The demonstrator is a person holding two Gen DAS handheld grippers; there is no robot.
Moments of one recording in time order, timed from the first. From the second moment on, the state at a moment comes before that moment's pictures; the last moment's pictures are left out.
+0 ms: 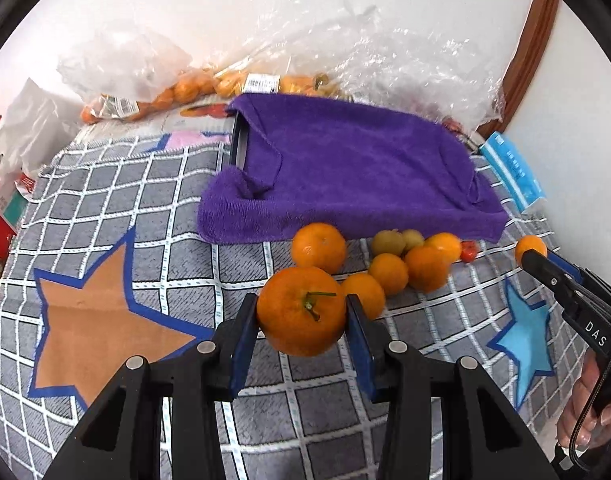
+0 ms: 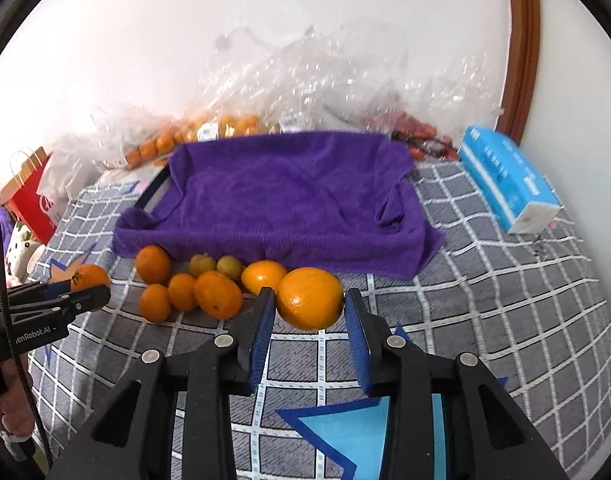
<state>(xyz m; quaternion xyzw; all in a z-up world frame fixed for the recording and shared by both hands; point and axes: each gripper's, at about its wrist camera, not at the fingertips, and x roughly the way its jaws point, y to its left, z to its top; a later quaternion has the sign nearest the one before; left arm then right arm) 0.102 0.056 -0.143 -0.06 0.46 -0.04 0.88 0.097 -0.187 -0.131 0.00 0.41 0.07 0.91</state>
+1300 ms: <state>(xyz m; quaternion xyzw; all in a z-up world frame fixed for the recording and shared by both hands) 0.098 0.050 -0.008 -0.07 0.36 -0.06 0.93 0.100 -0.174 -0.024 0.00 0.33 0.06 0.94</state>
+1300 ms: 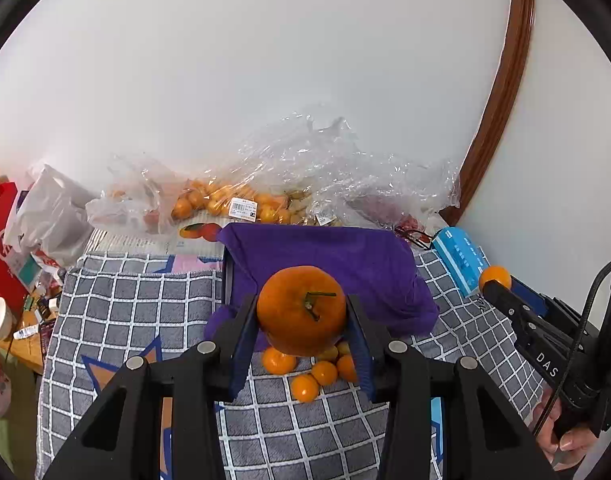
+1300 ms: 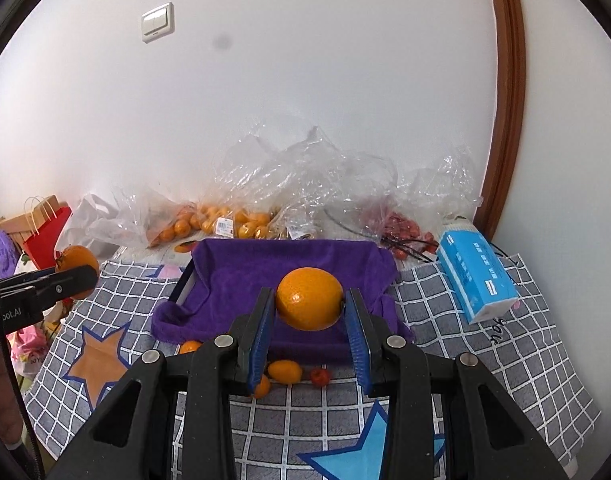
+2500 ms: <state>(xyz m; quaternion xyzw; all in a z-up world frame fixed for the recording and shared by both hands) 0.162 0.049 -0.009 -0.06 0.36 -0.07 0.93 0.163 -0.170 -0.020 -0.01 0.33 0.05 0.94</state>
